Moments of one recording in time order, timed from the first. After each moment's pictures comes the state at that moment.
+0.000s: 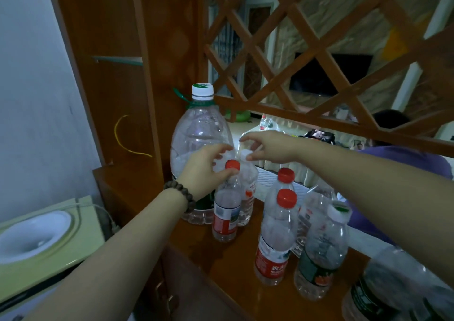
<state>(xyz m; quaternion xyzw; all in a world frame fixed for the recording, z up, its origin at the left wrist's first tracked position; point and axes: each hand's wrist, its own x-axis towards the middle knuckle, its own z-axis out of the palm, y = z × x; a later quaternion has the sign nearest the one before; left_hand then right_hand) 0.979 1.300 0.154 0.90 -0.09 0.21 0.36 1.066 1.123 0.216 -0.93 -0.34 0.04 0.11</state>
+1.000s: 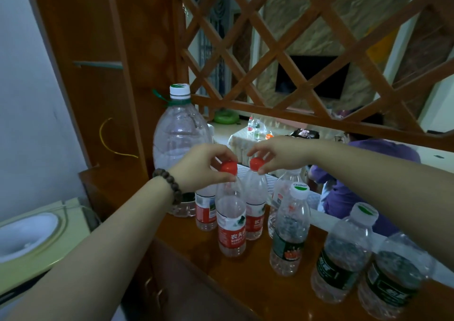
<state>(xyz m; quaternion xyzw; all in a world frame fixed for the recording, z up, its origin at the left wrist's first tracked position) 0.940 1.260 0.184 0.91 -0.20 0.11 0.34 1.017 1.048 0.221 -0.94 -0.34 0.07 0.06</state>
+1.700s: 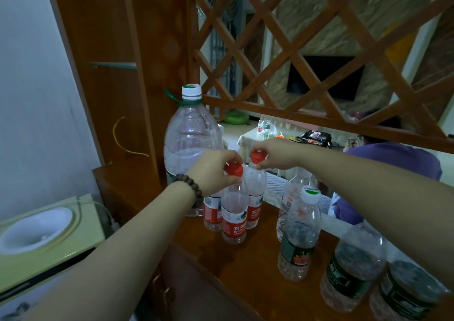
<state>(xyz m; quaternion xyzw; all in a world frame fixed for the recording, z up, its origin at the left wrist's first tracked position) 0.954 1.253 0.165 0.94 -0.14 0.16 0.25 1.053 1.076 0.199 -0.94 -0.33 0.02 0.05</state>
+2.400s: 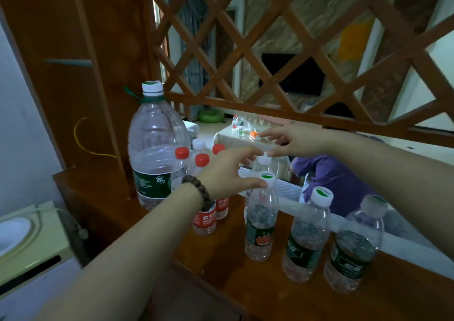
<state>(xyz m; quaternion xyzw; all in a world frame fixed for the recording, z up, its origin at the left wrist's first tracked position) 0.933 1.163 0.169 0.90 -0.26 0.12 0.33 1.008 0.961 0.230 -0.95 -0.27 0.04 0.12</state>
